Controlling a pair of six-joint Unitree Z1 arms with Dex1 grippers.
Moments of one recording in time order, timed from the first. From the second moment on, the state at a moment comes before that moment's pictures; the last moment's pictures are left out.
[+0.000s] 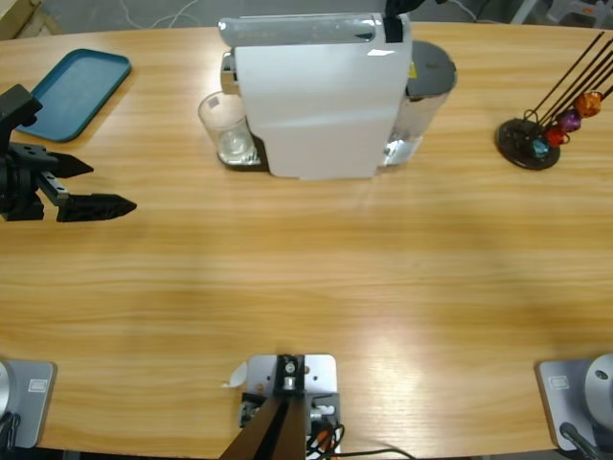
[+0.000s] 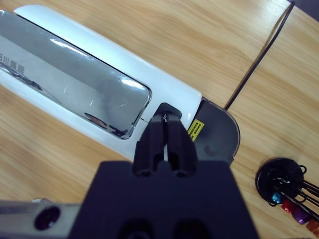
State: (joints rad) arm 0 -0.56 1.30 -0.76 0.40 -0.11 0.08; arm 1 0.64 1.87 -1.89 1.06 -0.01 0.11
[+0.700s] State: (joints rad) arm 0 -0.56 1.30 -0.75 0.40 -0.11 0.07; arm 1 0.66 1.80 -2.01 1.13 -0.01 0.12
